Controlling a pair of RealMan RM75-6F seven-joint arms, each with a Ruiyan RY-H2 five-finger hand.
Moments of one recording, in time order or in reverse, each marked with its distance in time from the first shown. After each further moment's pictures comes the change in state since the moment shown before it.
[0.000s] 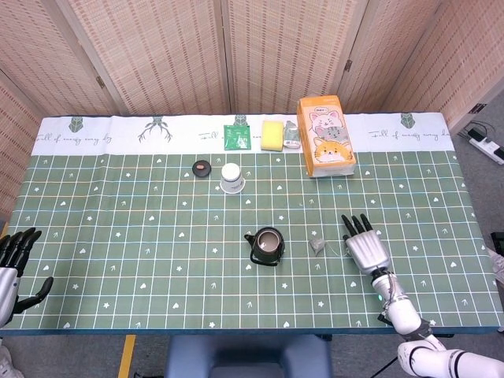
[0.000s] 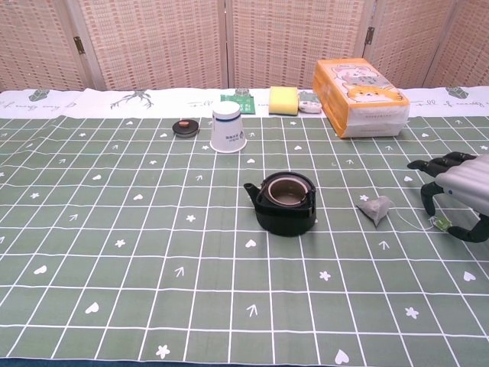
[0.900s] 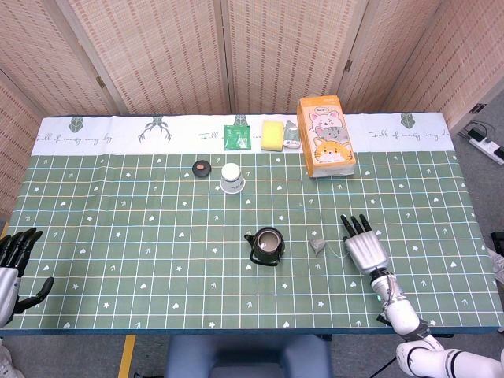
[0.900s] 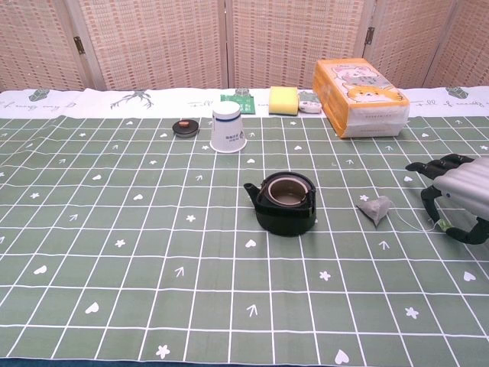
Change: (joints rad) left arm -0.001 -0.001 0.000 0.003 0.005 0.001 -0.001; right arm 0.008 -0.024 -0.022 0.039 -0.012 0.022 0.020
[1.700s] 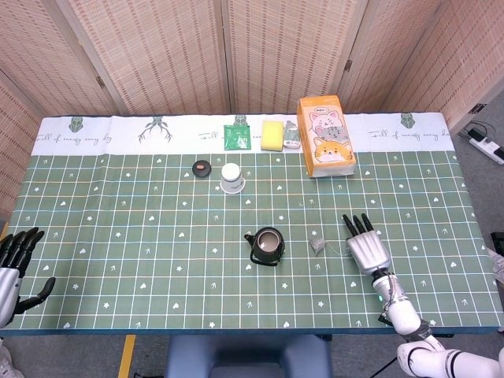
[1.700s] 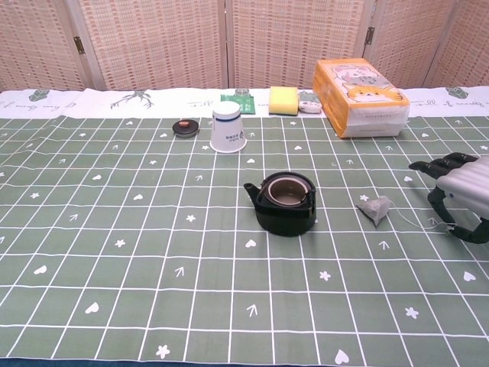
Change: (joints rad) left arm -0.001 -0.002 0.003 0.018 0.034 0.019 -0.029; right arm -0.004 -0.010 -0.010 0.030 -0.010 0.019 -0.009
